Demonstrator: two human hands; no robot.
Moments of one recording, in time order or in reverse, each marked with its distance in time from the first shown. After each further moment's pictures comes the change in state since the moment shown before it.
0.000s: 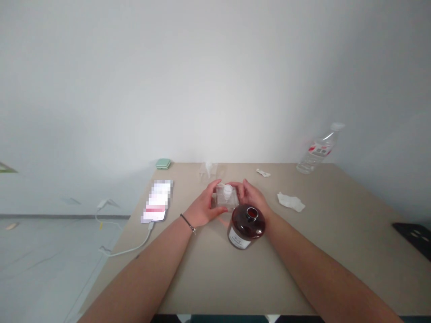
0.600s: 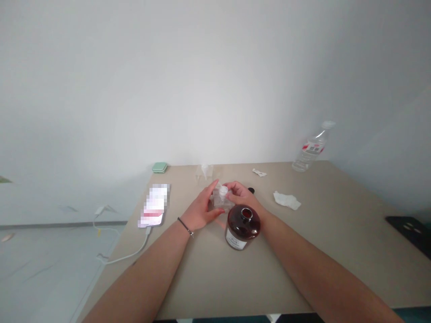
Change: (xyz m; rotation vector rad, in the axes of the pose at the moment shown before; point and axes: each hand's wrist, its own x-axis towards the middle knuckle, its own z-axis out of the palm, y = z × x) left_hand 0.001 -0.001 -0.001 0.082 -0.007 0.067; right_hand -0.002 0.006 -0.004 -0.007 -0.083 0.028
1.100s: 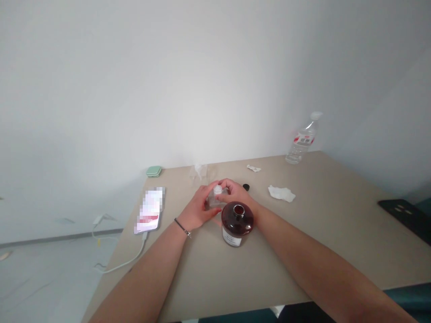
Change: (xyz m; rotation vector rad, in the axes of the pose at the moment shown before) left_hand 0.005 0.011 -0.002 0.119 -0.061 0.002; right_hand 0.006 0.001 0.002 -0.261 0.003 -0.089
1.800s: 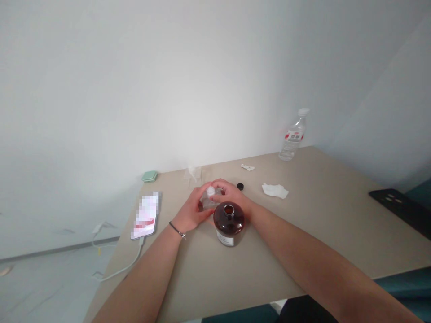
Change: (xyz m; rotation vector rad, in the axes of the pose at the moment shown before) left_hand 0.000 -0.005 0.003 -0.093 0.013 -0.066; right_hand -0.001 -0.007 -0.007 -0.212 -0.065 -0.170
